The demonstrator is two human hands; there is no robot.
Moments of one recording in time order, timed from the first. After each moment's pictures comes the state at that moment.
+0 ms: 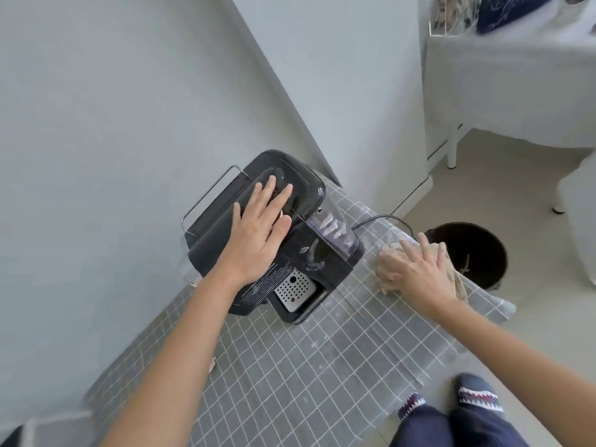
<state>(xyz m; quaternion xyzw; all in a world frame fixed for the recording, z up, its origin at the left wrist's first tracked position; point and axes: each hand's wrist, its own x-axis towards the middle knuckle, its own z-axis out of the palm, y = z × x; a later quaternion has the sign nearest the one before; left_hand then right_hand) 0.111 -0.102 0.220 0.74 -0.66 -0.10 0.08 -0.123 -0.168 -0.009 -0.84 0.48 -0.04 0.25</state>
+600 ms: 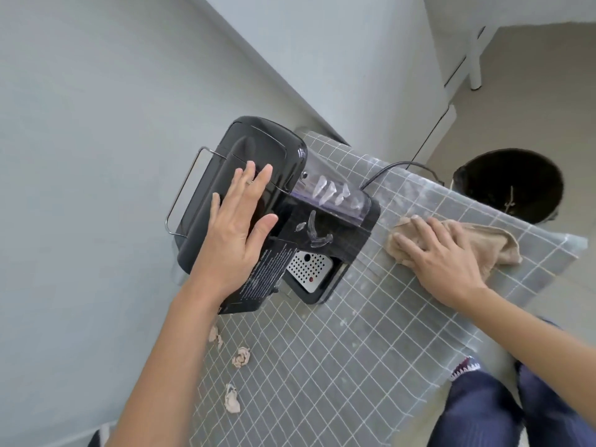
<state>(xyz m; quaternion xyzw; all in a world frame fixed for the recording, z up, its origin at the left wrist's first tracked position) 0.114 -0.091 0.216 0.72 -0.69 -0.07 0.02 -0.105 -0.122 -0.076 -0.86 0.48 -0.11 0.16</state>
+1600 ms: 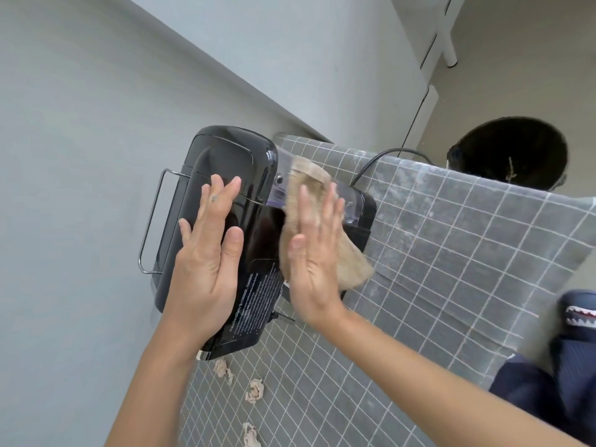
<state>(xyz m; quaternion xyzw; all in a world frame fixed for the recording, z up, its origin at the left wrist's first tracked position) 0.117 -0.087 0.214 0.72 -0.68 -0.10 0.07 0.061 -0.091 0.079 -0.42 0.45 -0.56 0.55</state>
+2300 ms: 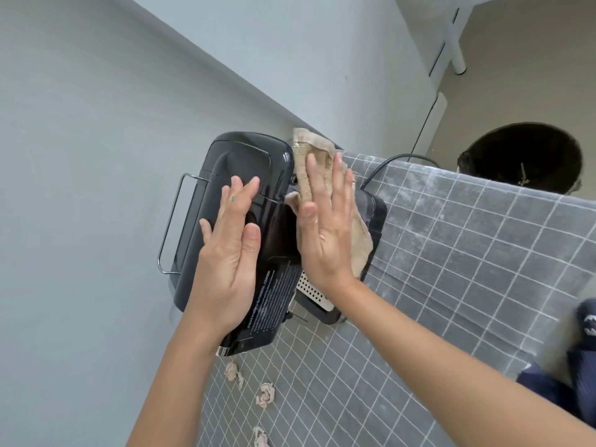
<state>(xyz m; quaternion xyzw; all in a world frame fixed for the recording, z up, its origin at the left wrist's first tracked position) 0.114 -0.094 0.214 0.72 -0.68 -0.12 0.07 0.056 -0.135 0.080 -0.43 0.47 -0.59 0.50</state>
